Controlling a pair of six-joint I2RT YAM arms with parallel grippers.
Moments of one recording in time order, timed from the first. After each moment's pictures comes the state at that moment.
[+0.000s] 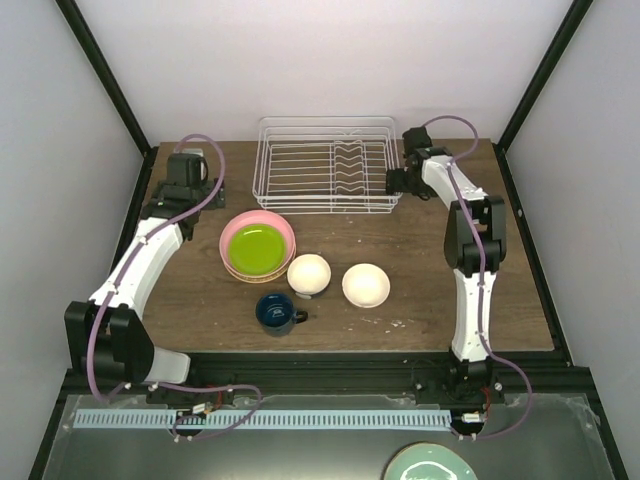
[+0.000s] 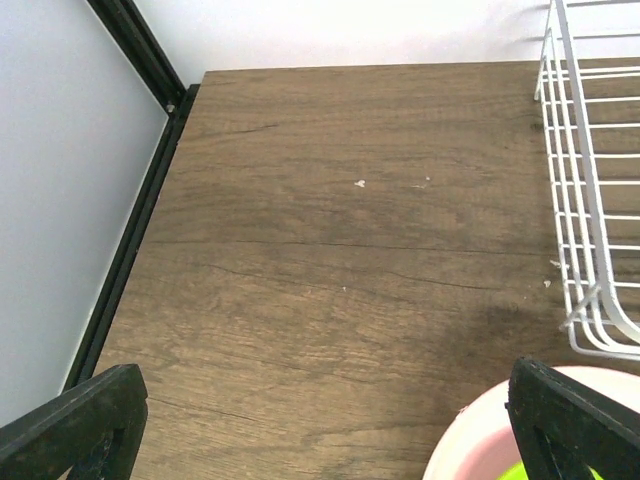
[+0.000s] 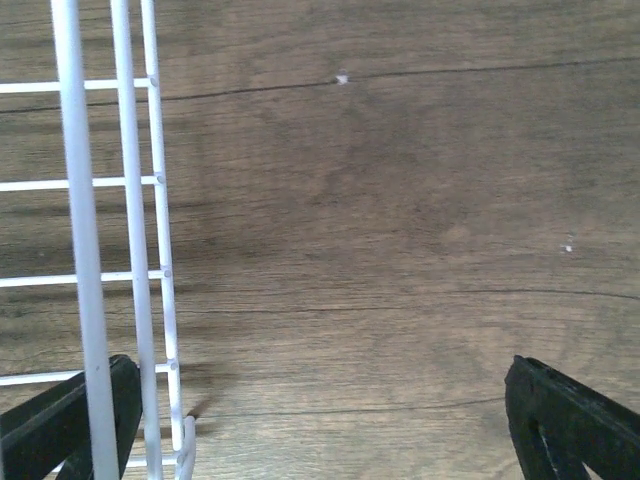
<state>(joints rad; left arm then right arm) -0.14 1.39 1.18 -0.46 -0.32 -0.06 0.15 2.24 1.90 -0.80 0.11 0.18</state>
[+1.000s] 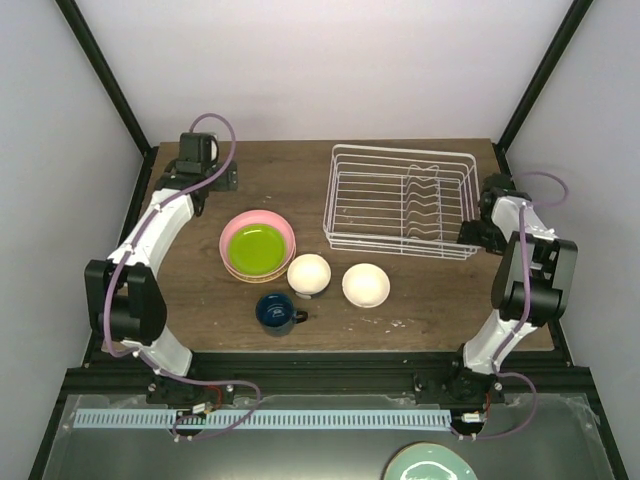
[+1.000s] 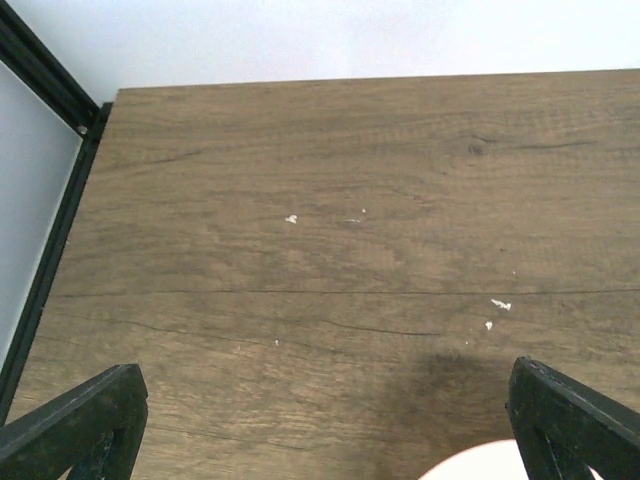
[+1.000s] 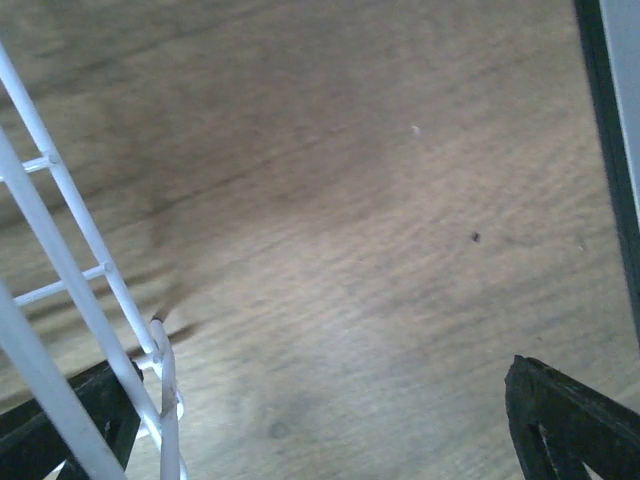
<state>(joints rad) -0.14 1.62 1.39 -0.46 -0.22 -0.06 -0.21 1.75 1.24 -0.87 0.24 0.16</state>
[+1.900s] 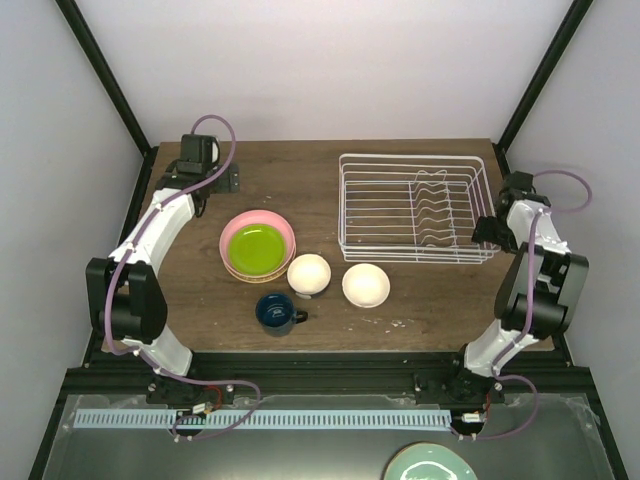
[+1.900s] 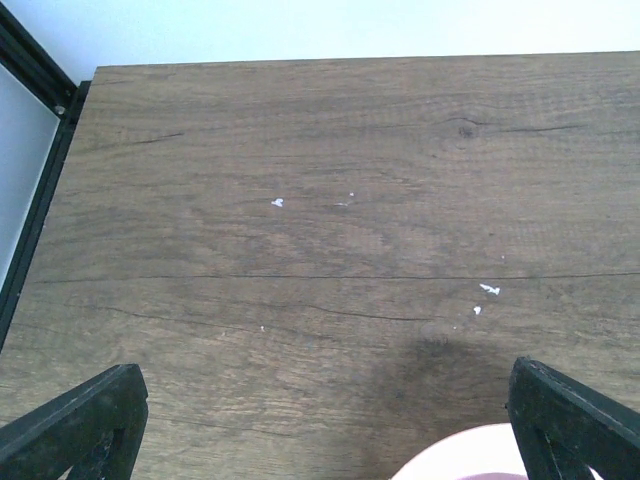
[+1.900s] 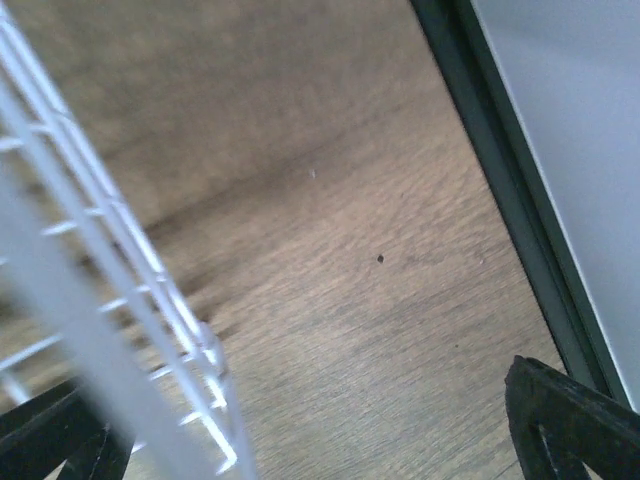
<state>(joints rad) -0.14 1.63 1.39 -0.49 -0.19 -0.08 -0.31 1.70 1.22 -0.85 0.26 0.13</state>
